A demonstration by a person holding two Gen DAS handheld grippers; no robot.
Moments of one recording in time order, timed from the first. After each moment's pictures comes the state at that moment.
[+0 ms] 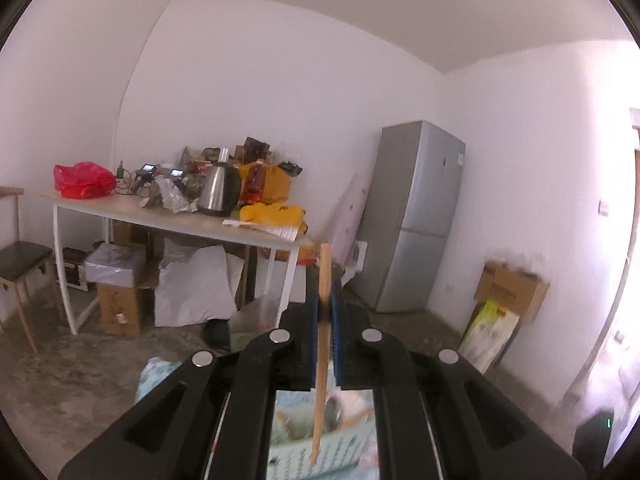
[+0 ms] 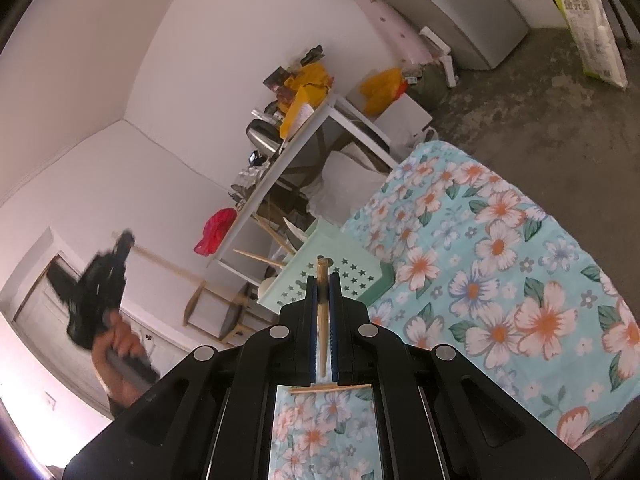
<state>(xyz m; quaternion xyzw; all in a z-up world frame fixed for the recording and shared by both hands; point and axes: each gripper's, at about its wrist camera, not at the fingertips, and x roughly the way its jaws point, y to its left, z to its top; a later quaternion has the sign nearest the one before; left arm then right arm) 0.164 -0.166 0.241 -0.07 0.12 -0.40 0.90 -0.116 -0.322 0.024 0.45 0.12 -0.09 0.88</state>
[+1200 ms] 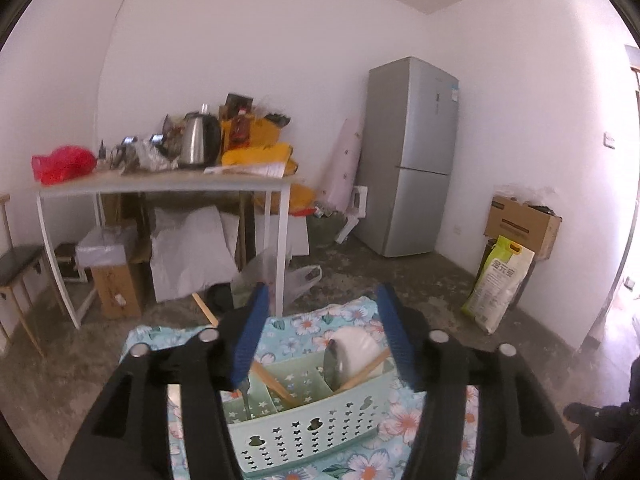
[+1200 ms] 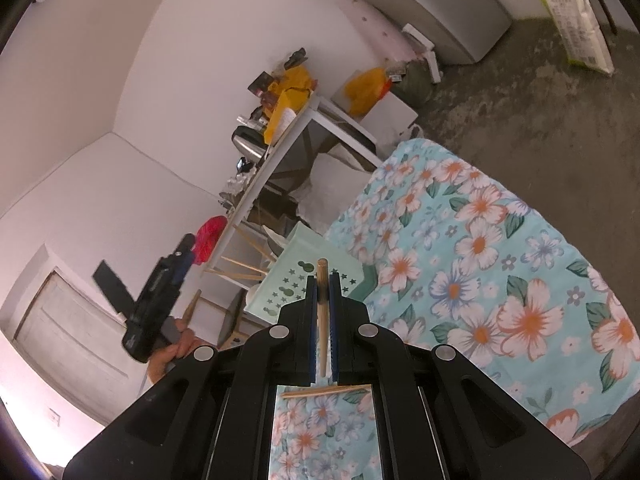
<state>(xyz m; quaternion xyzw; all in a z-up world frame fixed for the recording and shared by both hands) 0.180 -0.232 0.168 0.02 0.17 -0.41 0.89 -0.122 -0.337 0.013 0.47 0.13 -0.11 0.87</state>
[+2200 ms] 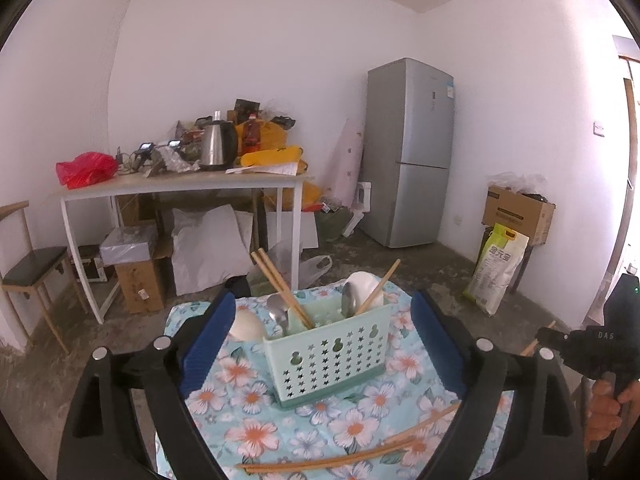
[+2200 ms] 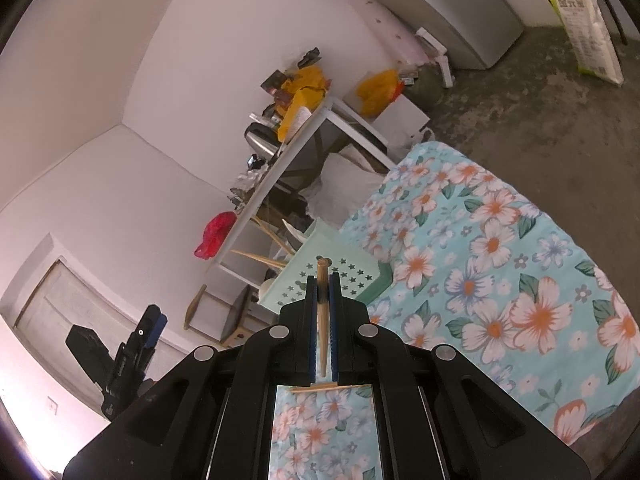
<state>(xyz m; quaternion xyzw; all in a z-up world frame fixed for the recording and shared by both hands) 0.116 -0.138 0.173 0.04 0.17 -0.40 0.90 -0.123 -0.321 0.024 0.46 0.12 -0.10 0.88</state>
